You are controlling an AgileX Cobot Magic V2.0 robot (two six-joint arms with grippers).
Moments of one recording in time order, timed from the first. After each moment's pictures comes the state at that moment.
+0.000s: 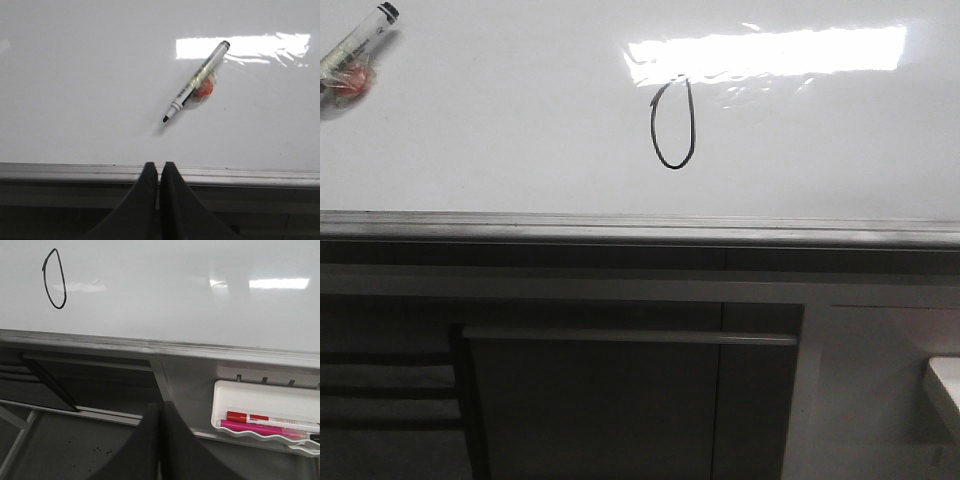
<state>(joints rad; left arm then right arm) -0.07 0.02 0.00 -0.28 0.03 0.26 0.08 0.40 -0.61 0.22 0.80 -0.05</state>
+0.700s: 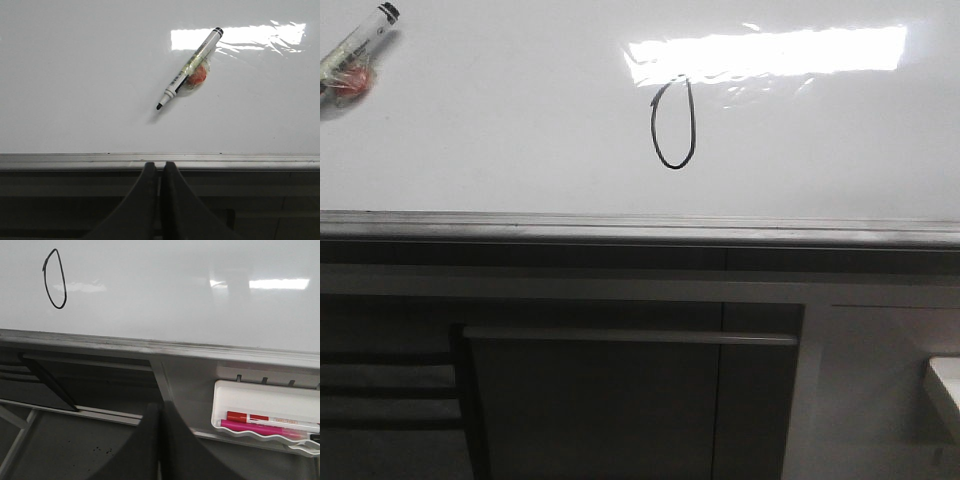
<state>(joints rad) -0.07 0.00 0.00 -0.26 0.10 0.26 0.08 0.40 -0.61 0.22 0.80 -0.05</state>
